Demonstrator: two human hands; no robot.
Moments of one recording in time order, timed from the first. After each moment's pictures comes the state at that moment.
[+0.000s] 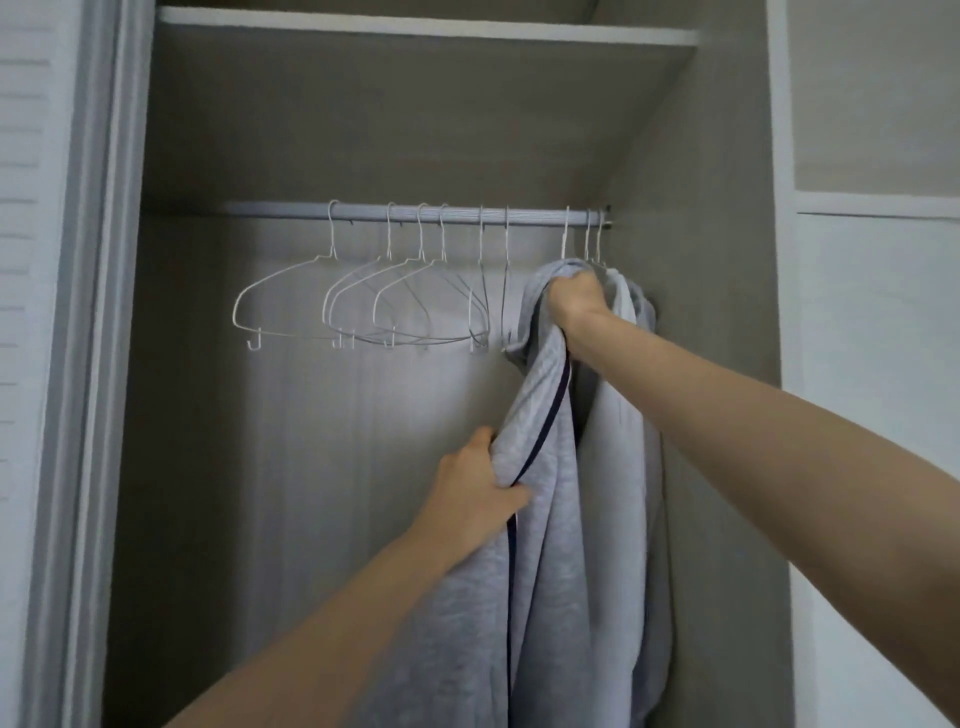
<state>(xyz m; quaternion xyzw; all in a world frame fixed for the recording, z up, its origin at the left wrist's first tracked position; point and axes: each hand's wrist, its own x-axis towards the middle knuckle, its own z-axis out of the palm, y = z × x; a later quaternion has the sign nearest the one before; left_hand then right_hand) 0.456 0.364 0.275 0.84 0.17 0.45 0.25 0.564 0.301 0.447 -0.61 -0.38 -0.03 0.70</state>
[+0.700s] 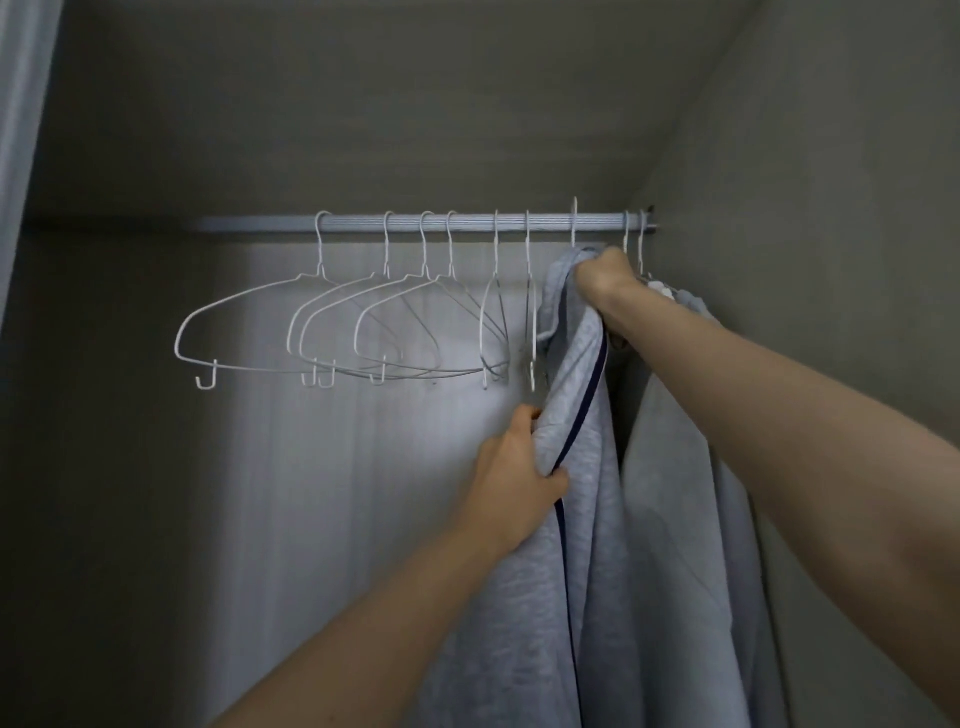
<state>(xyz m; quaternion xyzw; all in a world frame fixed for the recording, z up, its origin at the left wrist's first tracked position) 0.552 0.451 0.328 0.84 0.12 0.50 0.18 0.668 0.397 0.514 -0.64 -0.41 -0.16 0.64</state>
